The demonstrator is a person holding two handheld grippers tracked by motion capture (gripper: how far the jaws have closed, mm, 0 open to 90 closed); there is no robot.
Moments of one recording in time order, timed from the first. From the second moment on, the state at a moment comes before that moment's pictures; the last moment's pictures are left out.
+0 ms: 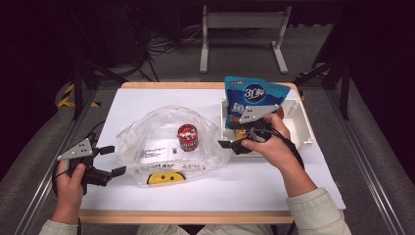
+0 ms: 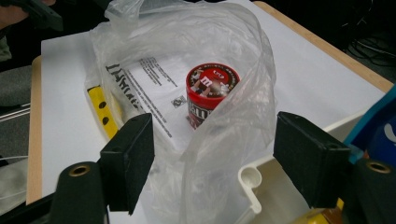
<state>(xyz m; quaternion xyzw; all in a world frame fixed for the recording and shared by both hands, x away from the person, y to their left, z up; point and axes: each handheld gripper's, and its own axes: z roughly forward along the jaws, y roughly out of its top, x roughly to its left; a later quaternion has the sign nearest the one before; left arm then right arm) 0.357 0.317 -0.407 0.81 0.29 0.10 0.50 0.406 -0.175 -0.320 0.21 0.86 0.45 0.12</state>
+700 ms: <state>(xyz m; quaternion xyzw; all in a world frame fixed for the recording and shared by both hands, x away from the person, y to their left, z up) 0.358 0.317 -0.407 0.81 0.29 0.10 0.50 0.426 -0.120 -0.319 0.18 0.87 0.44 0.12</state>
